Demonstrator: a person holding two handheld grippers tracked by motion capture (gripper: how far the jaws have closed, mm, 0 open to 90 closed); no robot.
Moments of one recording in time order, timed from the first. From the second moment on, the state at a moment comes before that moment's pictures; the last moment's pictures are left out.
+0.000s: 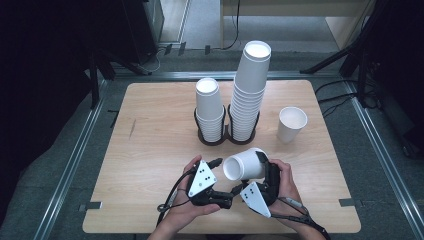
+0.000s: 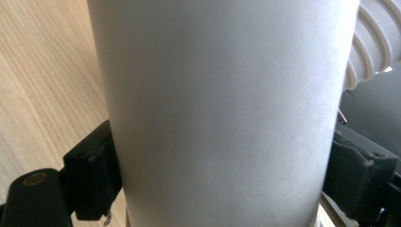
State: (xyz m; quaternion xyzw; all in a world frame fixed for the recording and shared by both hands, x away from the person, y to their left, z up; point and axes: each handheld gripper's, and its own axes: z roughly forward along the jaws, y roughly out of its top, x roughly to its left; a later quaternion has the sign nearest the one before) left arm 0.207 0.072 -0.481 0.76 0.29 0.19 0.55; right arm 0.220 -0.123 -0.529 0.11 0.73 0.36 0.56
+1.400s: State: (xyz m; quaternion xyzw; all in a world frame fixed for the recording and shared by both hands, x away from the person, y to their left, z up) left arm 0.205 0.068 -0.479 0.76 0.29 0.19 0.55; right arm 0.210 -0.117 -0.531 0.06 0.74 0.38 0.54
